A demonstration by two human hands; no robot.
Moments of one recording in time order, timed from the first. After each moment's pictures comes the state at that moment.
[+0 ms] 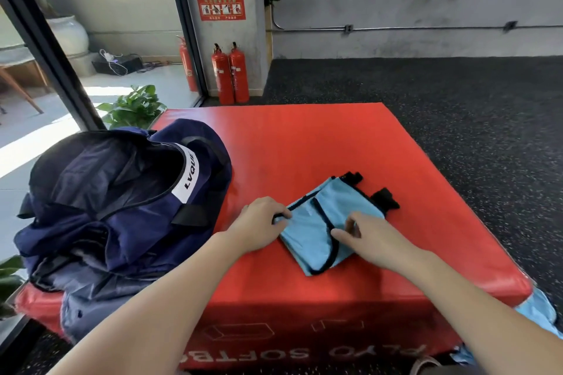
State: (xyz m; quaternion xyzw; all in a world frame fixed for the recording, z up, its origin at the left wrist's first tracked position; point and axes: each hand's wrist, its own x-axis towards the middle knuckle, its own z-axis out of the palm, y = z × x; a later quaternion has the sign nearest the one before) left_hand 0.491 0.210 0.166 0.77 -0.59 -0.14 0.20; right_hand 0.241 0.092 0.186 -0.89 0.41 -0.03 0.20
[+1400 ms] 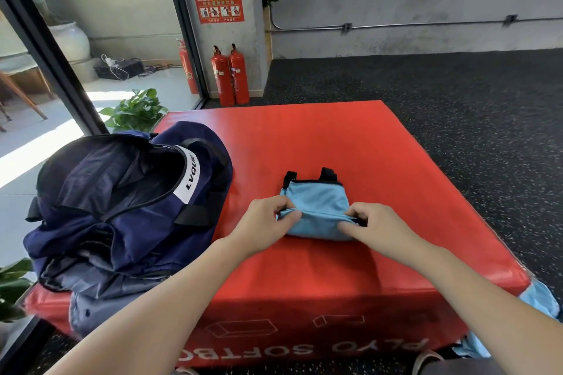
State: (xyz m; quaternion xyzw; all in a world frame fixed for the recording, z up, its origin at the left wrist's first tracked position) left_hand 0.457 0.227 0.193 0.71 -0.56 -0.16 0.39; right_hand 0.232 0.091 0.198 -0.88 0.32 -0.17 0.32
